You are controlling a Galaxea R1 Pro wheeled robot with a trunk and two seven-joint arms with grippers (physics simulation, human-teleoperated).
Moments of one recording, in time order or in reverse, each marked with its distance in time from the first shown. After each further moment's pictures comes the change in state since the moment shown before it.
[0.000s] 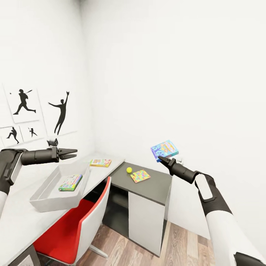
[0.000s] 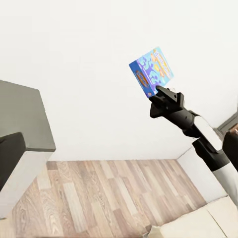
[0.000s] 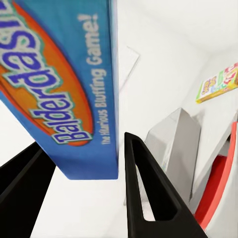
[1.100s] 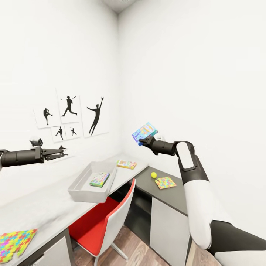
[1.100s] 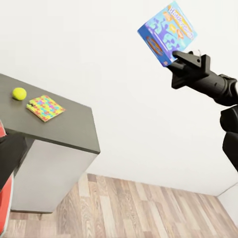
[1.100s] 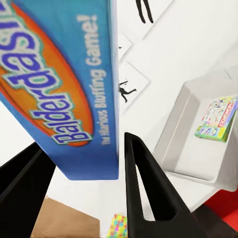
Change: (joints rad) left arm 0.017 0.113 0.023 0.002 -0.003 -0.003 -0.066; right arm -0.252 0.179 0.080 -0.079 -0.027 0.177 -0.479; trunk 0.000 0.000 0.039
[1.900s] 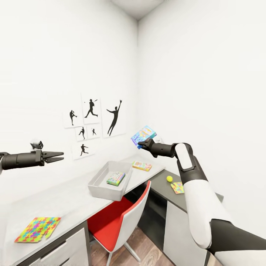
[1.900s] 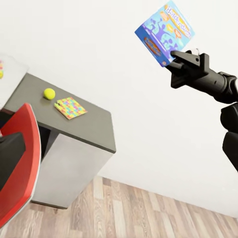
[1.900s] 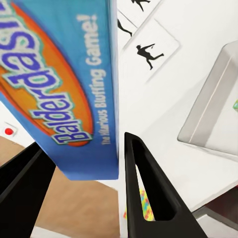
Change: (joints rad) left arm 0.024 0.001 0.000 0.001 -0.002 -0.001 0.000; right arm -0.004 -0.002 0.001 0.049 -0.006 0.014 -0.011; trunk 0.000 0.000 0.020
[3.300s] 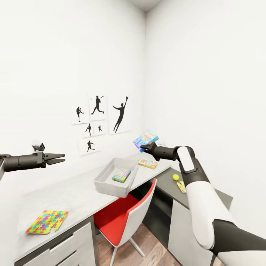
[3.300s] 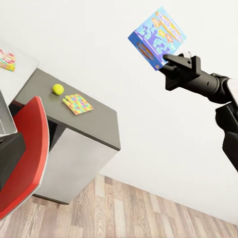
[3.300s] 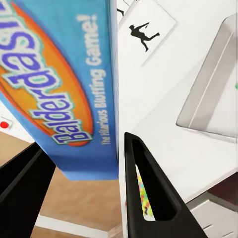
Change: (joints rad) left arm 0.014 -0.011 0.000 0.010 0.007 -0.018 0.000; right arm 0.012 -0.028 -0.013 0.042 -0.001 0.000 0.013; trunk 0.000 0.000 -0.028
